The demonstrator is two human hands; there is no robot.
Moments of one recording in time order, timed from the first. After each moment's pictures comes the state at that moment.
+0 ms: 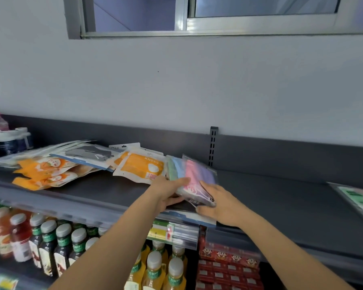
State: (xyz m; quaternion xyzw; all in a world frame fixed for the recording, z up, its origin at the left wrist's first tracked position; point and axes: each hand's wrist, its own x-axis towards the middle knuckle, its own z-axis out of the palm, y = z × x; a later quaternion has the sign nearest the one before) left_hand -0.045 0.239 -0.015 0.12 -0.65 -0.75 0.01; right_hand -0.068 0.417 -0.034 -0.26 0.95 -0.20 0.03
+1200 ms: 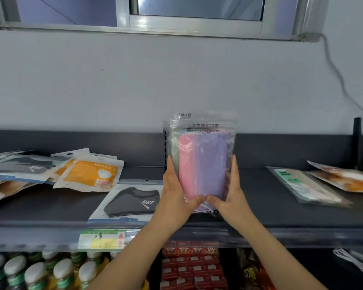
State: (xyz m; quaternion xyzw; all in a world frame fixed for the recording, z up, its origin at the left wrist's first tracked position) left_hand -0.029 0.356 -0.036 -0.18 -0.83 -0.48 0.22; right_hand -0.028 0.513 -0.038 -0.15 0.79 -0.56 -0.20
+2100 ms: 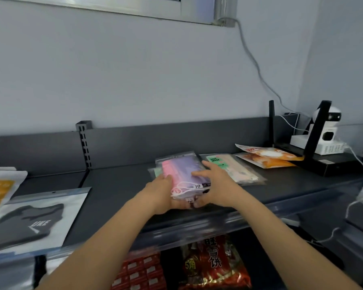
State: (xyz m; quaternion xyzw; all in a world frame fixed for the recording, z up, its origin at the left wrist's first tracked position) left_hand -0.085 0.506 -0.026 -0.27 -0.95 -0.14 -0.03; right_hand -0.030 0.680 -0.017 -0.02 0.96 -0.28 -0.09
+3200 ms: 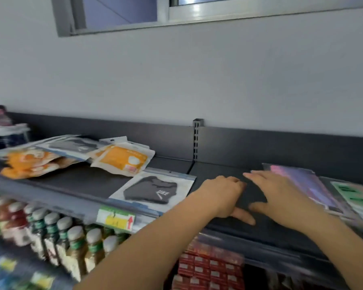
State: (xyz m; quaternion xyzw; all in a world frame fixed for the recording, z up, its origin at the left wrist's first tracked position) left_hand -0.059 0.422 -0.009 -0.22 -0.97 -0.03 0.07; right_hand -0.064 0.579 -0.003 -0.23 0.97 -0.05 -0.10
